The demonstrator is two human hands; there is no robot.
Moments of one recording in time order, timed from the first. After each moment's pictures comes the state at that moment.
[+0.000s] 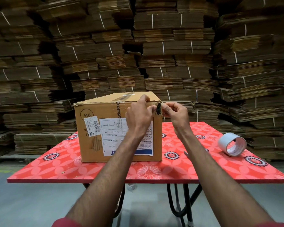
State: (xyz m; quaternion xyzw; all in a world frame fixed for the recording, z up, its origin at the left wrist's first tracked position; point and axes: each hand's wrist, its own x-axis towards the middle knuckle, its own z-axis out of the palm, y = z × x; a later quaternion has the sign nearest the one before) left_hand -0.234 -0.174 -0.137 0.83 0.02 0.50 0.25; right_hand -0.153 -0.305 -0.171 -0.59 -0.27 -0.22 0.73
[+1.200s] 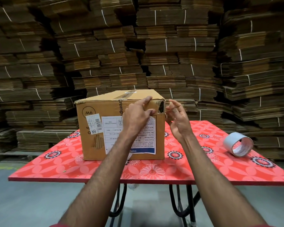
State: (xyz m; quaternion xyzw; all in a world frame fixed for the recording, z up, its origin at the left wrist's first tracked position) left_hand -0.233 -0.145 -0.142 0.88 0.01 0.40 0.26; right_hand -0.146 -0.296 -0.189 -0.43 -0.25 -0.04 0.87
